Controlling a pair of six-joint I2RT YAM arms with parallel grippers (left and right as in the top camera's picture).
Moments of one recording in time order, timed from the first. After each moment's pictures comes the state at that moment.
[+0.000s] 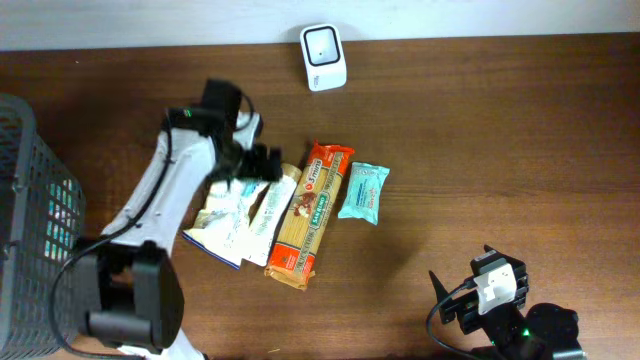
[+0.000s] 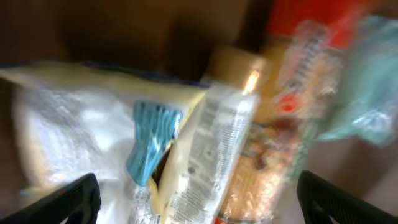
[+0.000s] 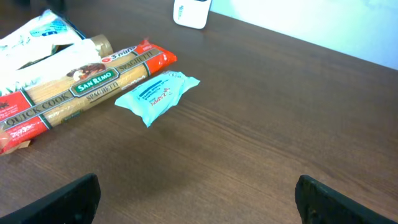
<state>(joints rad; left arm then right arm) -0.19 1.83 1.51 -1.04 0.21 -0.09 0.08 0.02 0.42 -0.84 -0.23 -0.24</state>
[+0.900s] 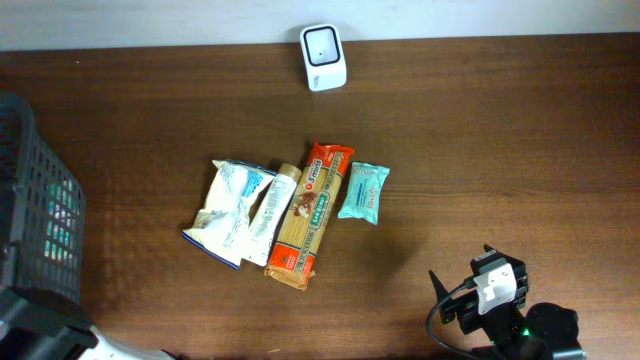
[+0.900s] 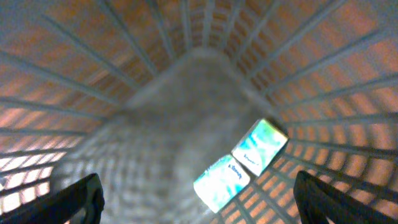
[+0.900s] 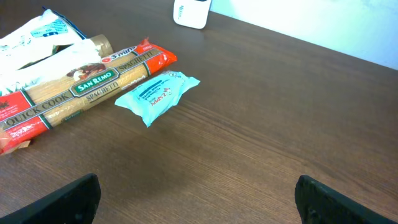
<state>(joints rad) 0.90 1.89 2.10 -1.27 0.01 -0.05 0.08 0.02 0.42 -0.84 -0.23 -0.24</state>
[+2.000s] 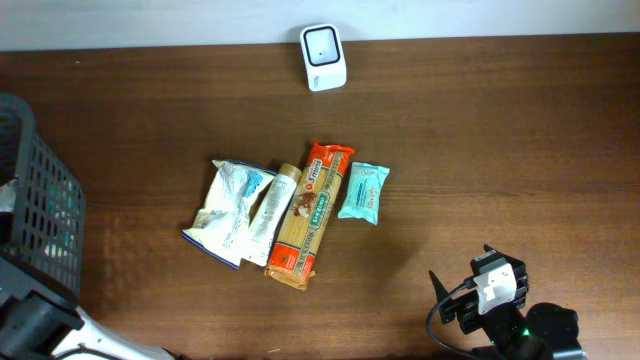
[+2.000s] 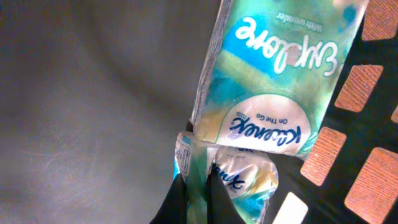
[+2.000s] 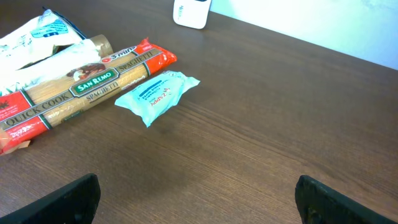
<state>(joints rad) 0.88 2.05 1.53 -0.91 0.24 0.36 0.08 0.02 0.42 -0.84 -0.23 -0.24</state>
